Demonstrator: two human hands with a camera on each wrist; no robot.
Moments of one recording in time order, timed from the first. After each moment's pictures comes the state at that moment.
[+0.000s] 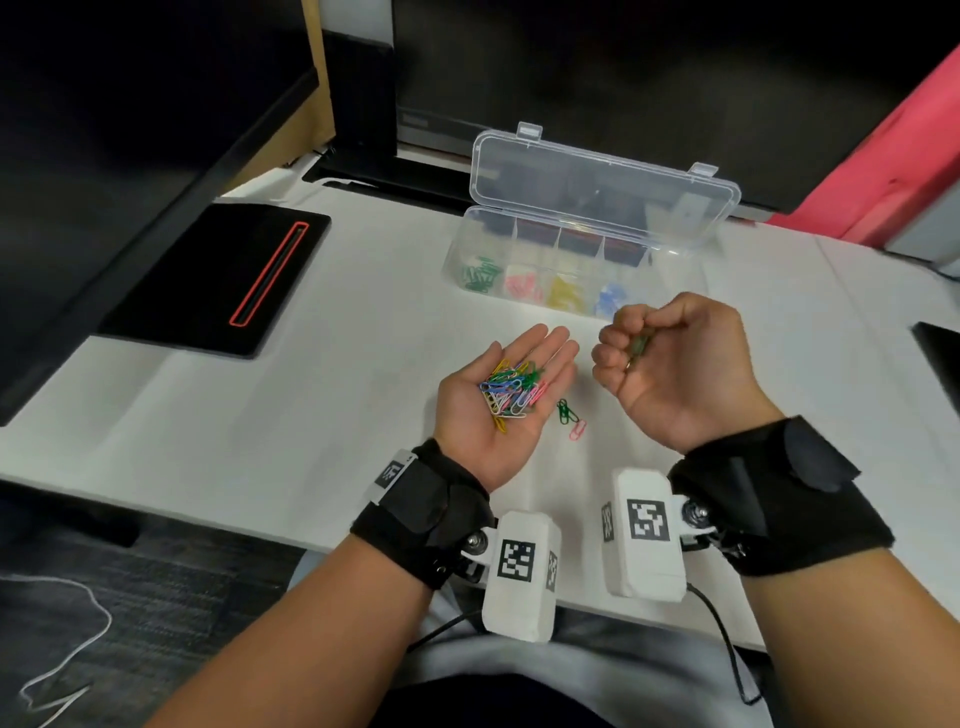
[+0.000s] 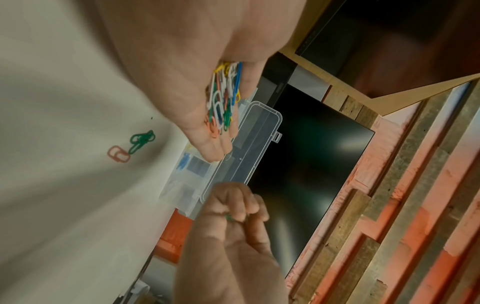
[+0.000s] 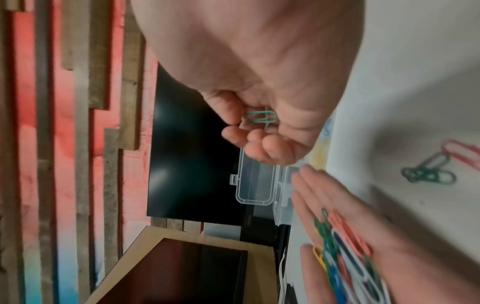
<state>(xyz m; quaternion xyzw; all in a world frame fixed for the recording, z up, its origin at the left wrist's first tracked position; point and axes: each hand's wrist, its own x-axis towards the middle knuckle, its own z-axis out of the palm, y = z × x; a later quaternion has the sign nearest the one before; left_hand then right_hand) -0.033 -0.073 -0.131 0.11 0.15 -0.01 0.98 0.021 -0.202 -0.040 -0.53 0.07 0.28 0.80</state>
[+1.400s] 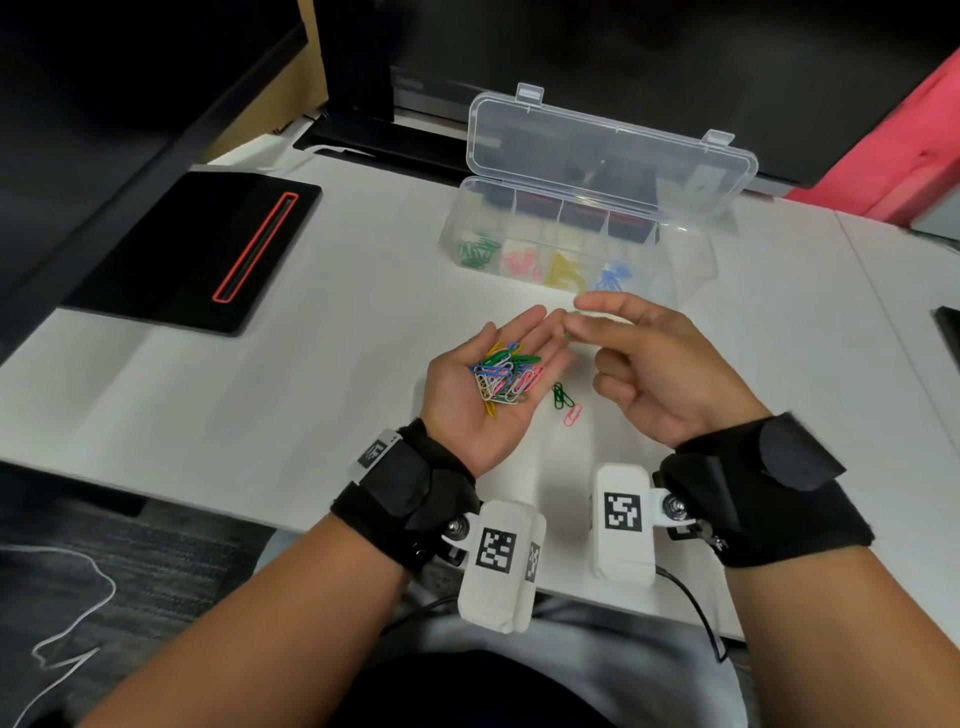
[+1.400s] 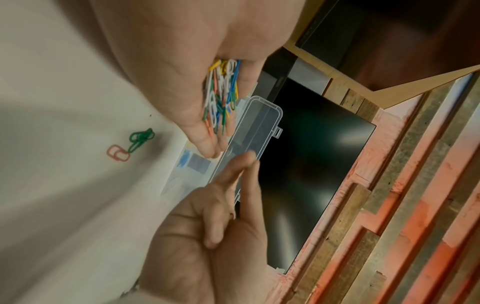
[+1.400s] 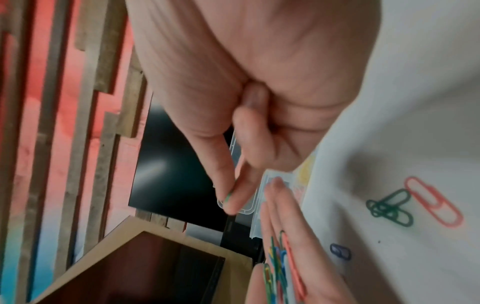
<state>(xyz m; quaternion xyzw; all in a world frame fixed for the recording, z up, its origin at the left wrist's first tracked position) -0.031 -0.072 -0.132 0.13 0.15 -0.01 0.98 0.028 -0.204 -0.063 -0.67 0.00 0.27 0.69</state>
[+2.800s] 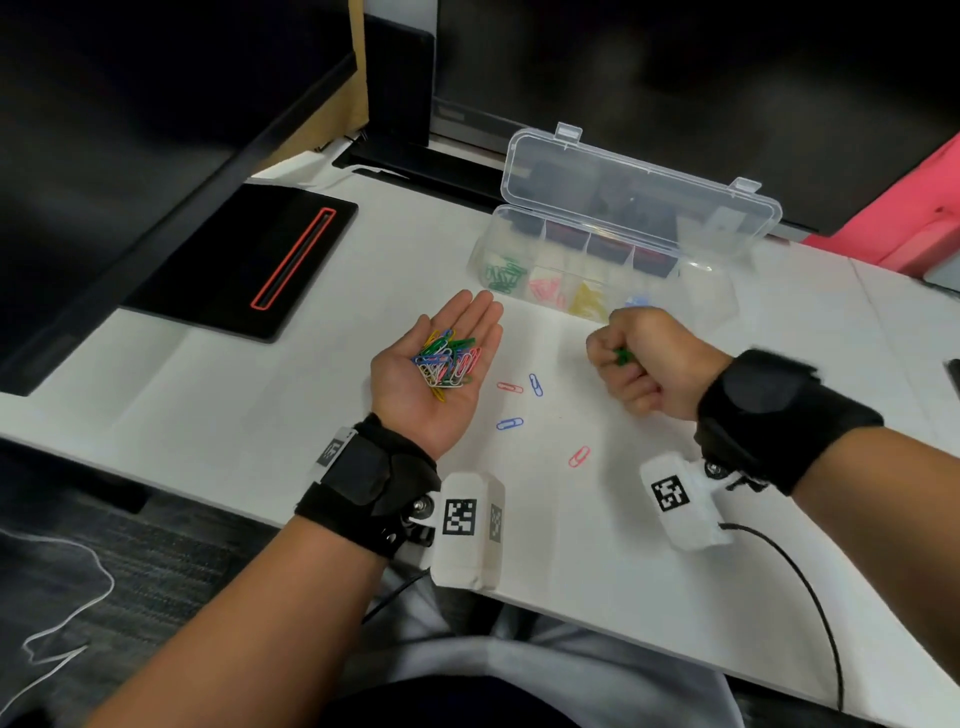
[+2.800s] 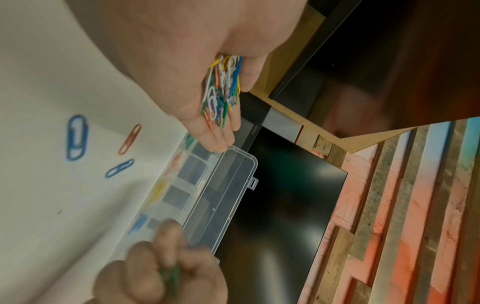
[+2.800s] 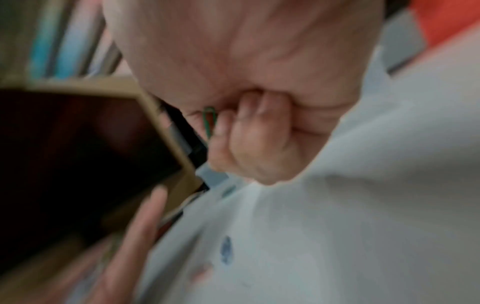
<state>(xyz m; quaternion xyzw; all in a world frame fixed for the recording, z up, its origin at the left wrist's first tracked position) -0.039 -0.014 -0.131 0.10 0.15 0.12 0.98 0.074 -0.180 -0.060 -0.82 -0.07 0.40 0.41</state>
